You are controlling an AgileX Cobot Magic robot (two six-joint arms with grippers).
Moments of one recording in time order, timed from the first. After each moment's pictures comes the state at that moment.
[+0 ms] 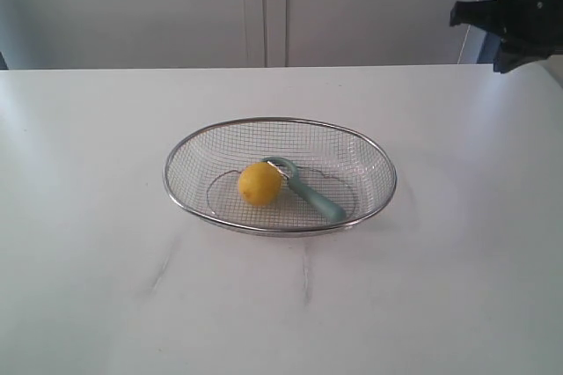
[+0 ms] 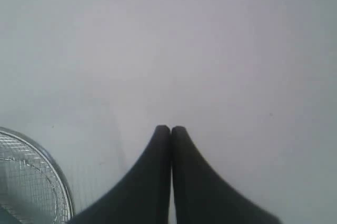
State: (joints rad) left arm 0.05 0.00 0.02 -0.07 0.52 0.13; right arm 0.03 1.81 -1.62 -0.03 0.94 0.27
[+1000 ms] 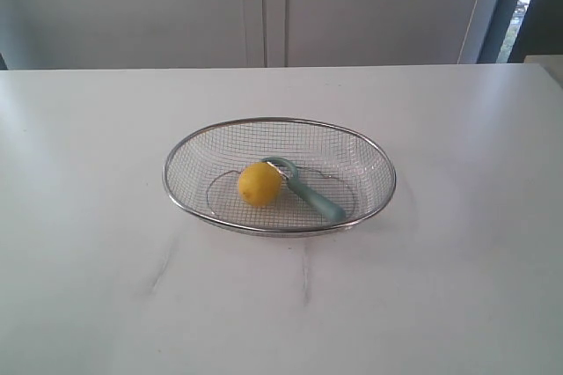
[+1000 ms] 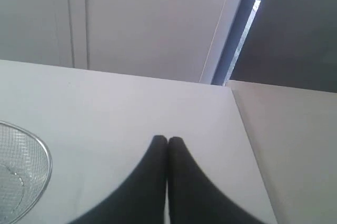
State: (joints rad) left arm 0.05 0.00 0.02 -0.07 0.52 0.13; right arm 0.03 0.72 -0.81 -0.16 0.47 0.03
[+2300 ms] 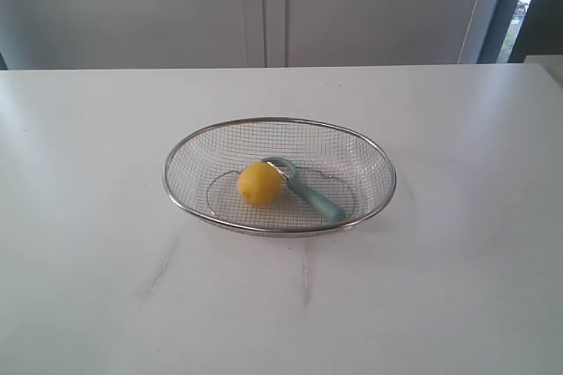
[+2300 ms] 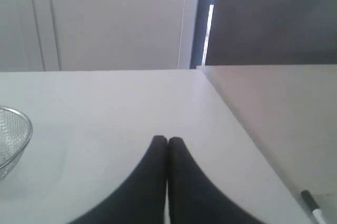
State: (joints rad) left arm 0.05 0.00 0.02 -0.07 0.52 0.13; right arm -0.13 0.00 -0.23 -0.07 0.44 0.05
